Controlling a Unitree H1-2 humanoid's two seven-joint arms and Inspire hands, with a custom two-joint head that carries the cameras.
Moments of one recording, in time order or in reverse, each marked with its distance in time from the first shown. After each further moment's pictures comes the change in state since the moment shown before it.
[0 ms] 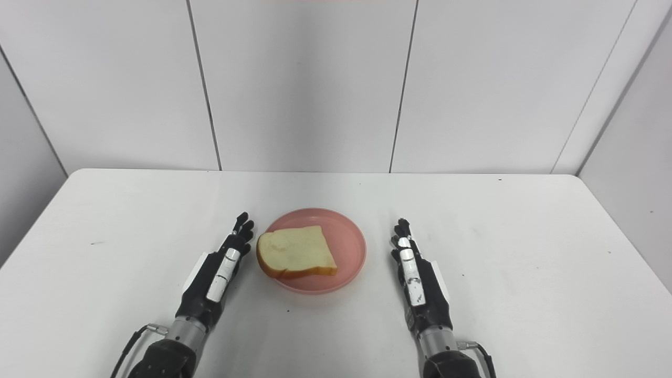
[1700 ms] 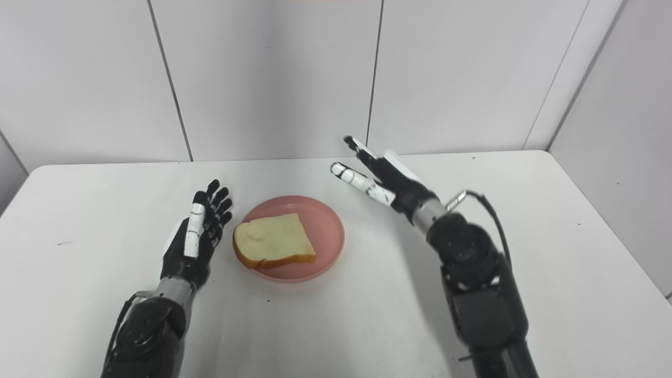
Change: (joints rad) left arm -0.153 -0.024 0.110 0.147 -0.171 0.045 -0.011; right arm -0.289 -0.200 0.013 -0.105 -0.411 0.276 0.323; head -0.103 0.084
